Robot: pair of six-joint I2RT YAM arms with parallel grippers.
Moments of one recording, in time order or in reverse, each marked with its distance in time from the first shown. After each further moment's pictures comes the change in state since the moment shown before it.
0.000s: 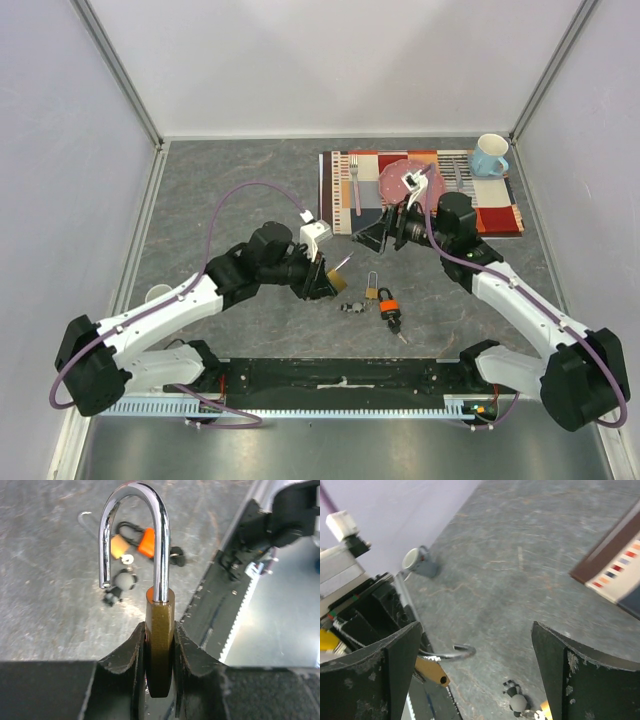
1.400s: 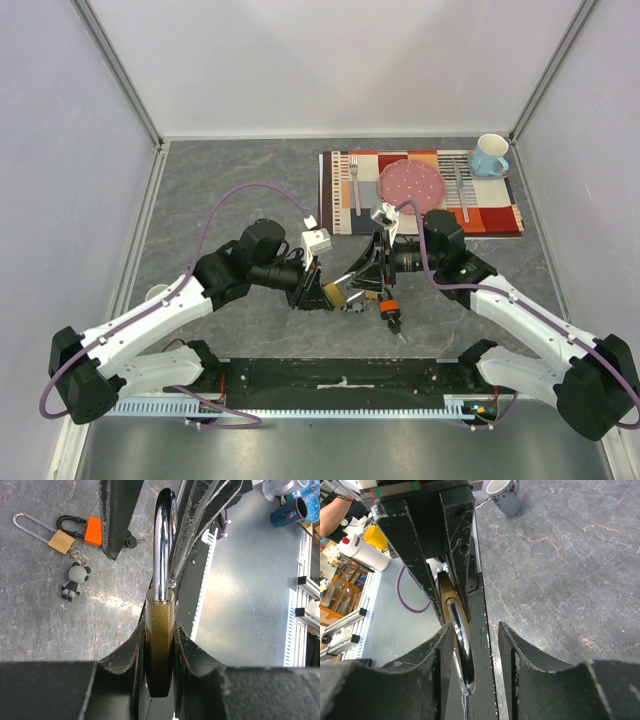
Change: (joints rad) left arm 0.000 -0.060 0.079 -0.145 0.262 0.121; right arm 0.179 -0.067 -0.058 0.005 -0.375 -0.152
